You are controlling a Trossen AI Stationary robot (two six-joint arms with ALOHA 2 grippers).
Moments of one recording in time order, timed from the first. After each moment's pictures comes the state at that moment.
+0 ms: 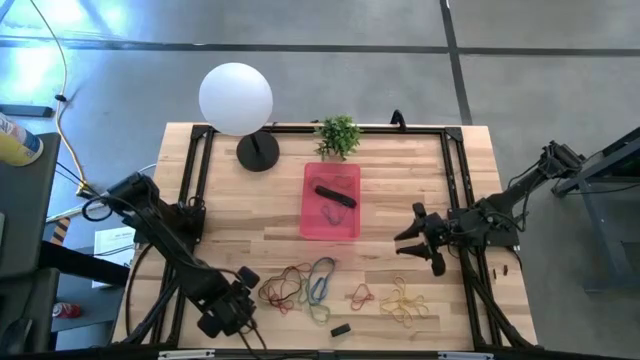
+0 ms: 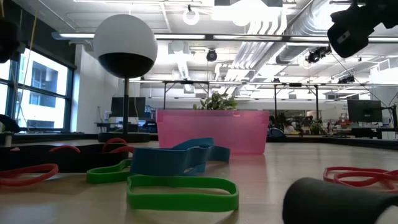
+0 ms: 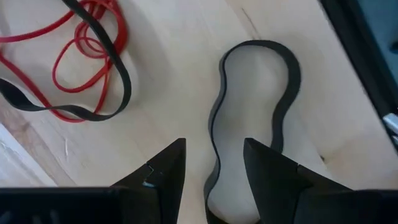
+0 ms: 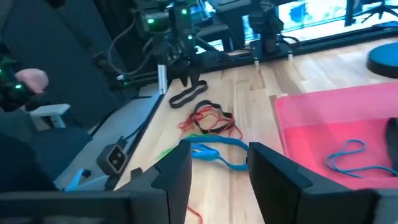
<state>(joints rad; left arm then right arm) -0.75 1.67 1.02 -0.72 -0.02 -0.26 0.58 0.66 0.31 0.15 0.37 0.36</state>
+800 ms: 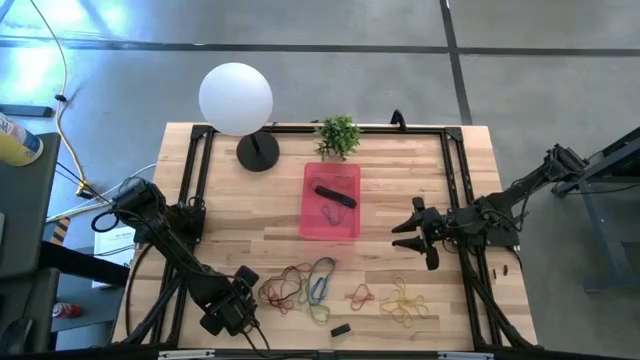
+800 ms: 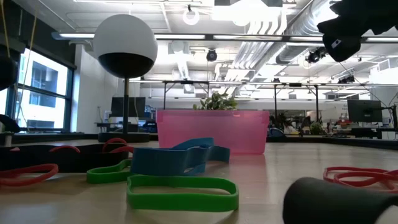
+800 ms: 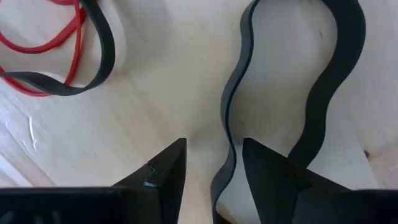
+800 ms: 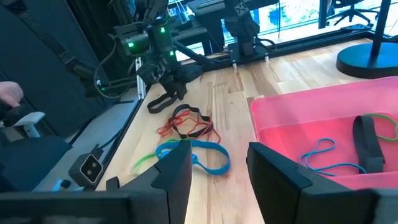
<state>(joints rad) -0.75 1.75 0.99 -0.71 -0.01 -0.29 0.51 0.67 0.31 0.15 0.37 0.36</state>
